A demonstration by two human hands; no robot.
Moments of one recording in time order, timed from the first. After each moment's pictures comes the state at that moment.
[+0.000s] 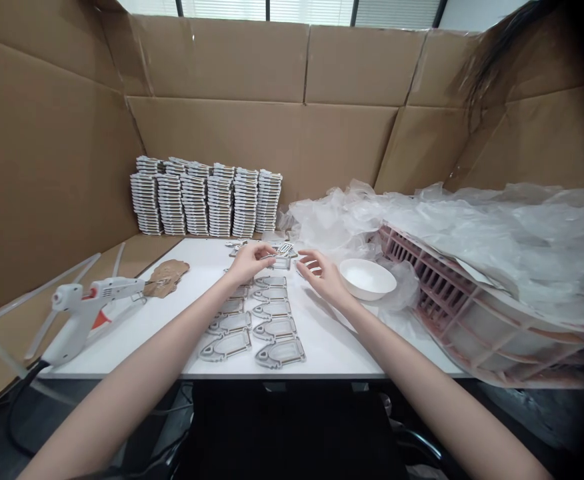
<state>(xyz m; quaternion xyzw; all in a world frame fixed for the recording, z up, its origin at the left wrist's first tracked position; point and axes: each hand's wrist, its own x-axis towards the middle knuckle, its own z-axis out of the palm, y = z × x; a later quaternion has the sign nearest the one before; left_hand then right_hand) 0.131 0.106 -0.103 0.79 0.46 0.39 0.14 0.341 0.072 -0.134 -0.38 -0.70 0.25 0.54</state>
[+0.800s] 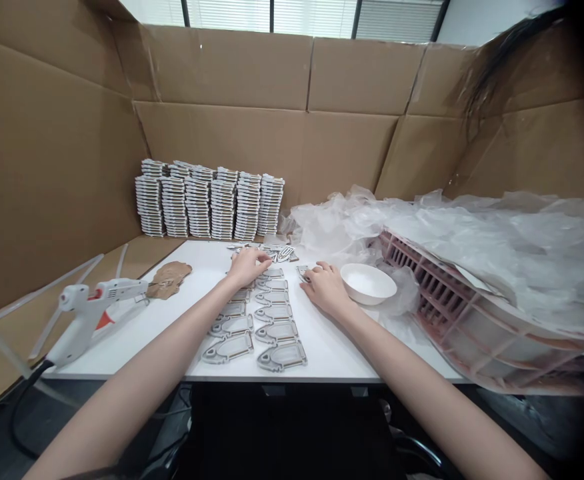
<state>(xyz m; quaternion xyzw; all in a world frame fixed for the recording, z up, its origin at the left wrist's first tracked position) 0.119 0.114 -0.109 0.78 0.56 0.28 -0.01 0.343 0.070 -0.135 -0.54 -0.81 -0.12 0.17</state>
